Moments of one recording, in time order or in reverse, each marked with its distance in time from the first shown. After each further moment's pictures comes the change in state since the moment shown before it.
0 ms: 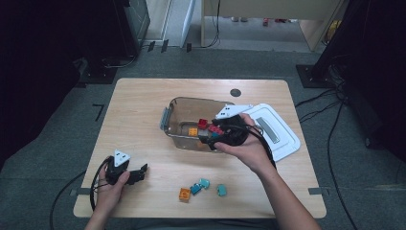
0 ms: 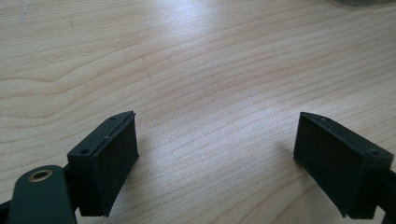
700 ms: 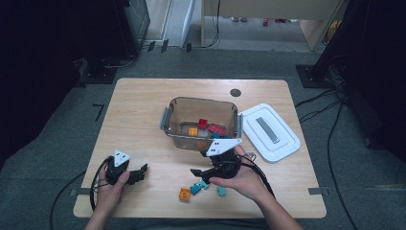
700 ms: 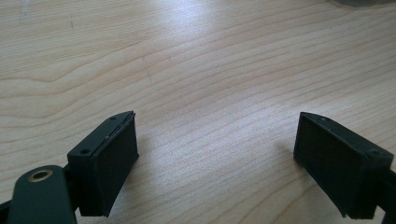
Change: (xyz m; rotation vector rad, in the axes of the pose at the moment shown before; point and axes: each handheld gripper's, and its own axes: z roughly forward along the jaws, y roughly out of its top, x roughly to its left) left arm 0.000 0.000 0.000 0.001 -0.001 -0.001; right arm 0.053 -0.058 0.017 0.034 0.137 -0.094
